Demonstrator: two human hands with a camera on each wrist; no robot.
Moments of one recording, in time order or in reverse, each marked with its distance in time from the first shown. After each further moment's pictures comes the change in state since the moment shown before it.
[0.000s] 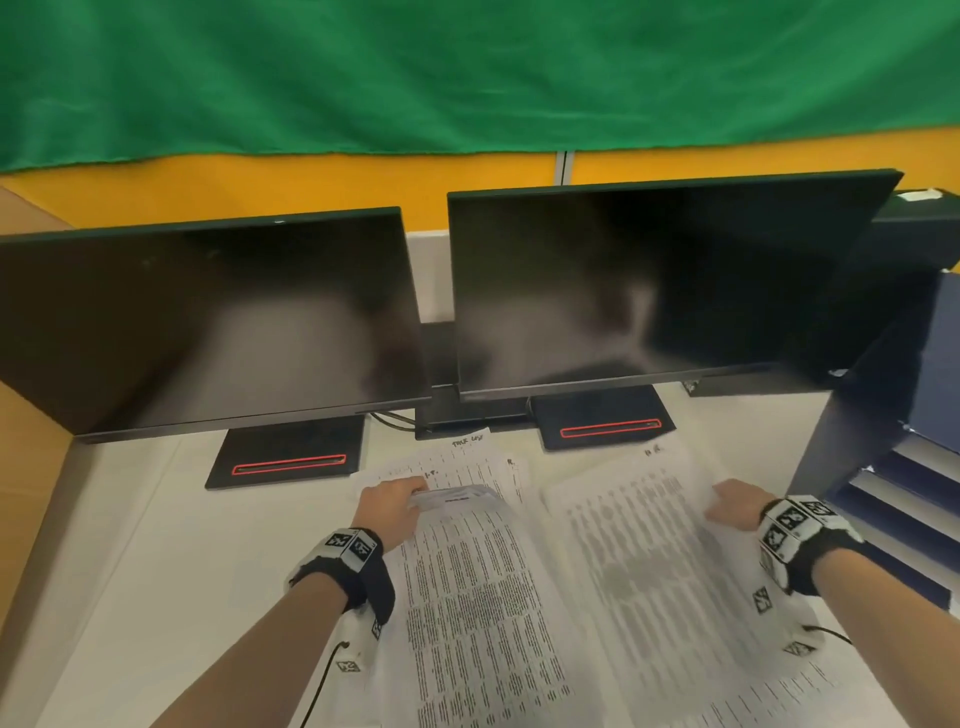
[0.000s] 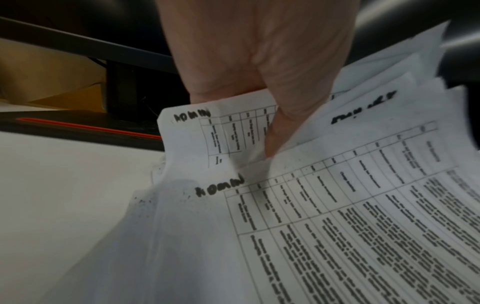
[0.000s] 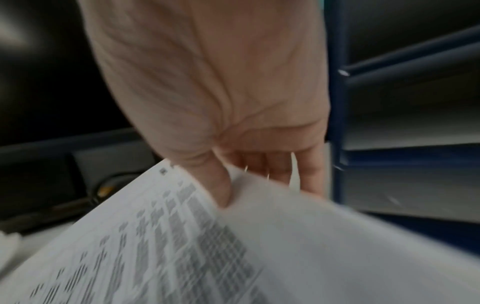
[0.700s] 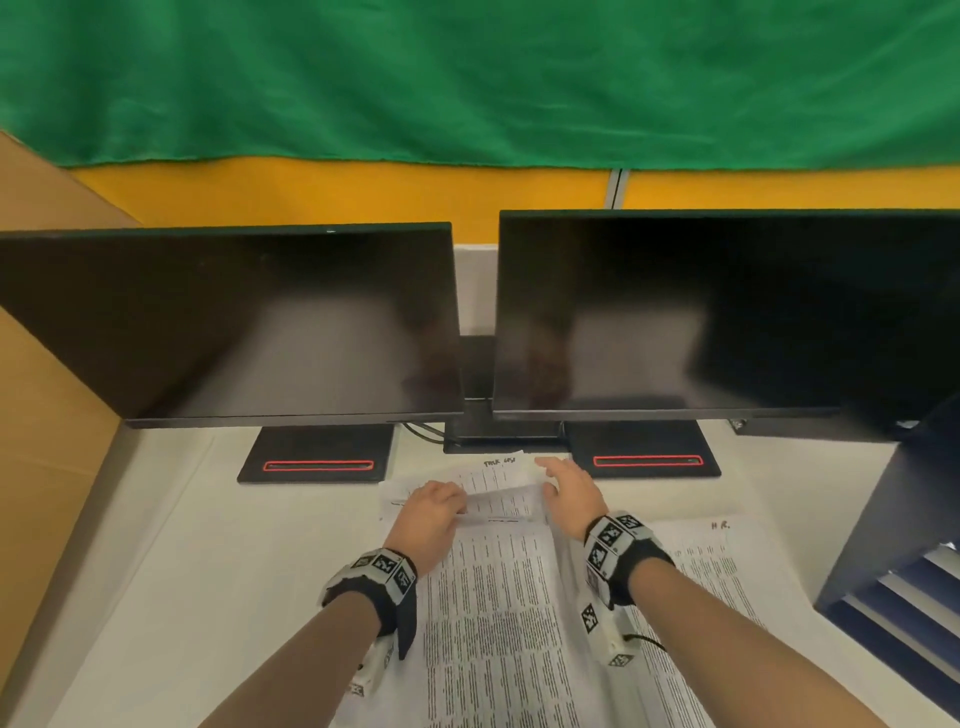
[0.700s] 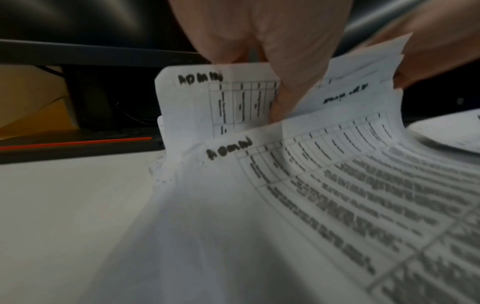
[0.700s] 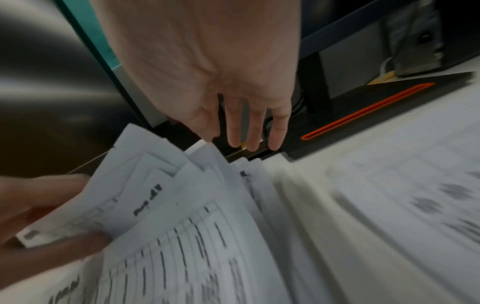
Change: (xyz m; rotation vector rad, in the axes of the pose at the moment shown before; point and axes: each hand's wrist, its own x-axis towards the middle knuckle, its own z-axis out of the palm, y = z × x) left_hand 0.006 0.007 0.016 0.096 0.173 0.219; right_hand -0.007 -0.192 0.080 0.255 0.143 -0.611
